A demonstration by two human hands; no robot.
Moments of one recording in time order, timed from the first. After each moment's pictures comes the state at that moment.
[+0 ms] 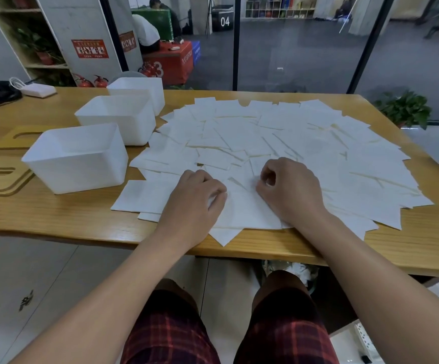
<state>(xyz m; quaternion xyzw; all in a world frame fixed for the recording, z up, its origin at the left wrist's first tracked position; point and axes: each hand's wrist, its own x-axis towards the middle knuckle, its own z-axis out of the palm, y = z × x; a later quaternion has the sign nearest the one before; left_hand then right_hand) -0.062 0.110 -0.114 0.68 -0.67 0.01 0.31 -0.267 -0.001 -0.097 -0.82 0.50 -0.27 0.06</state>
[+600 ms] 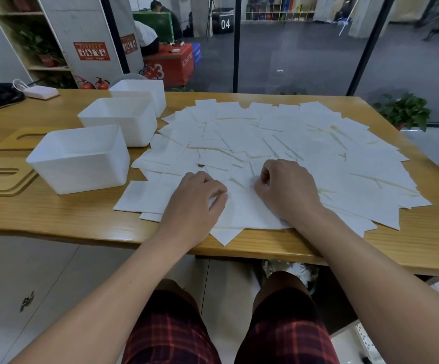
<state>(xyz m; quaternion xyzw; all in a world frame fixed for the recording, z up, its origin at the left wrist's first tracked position) -0.062 0.110 -0.114 0.69 -0.66 0.01 0.30 -0.258 0.001 -0.088 -0.83 0.51 -0.23 0.03</state>
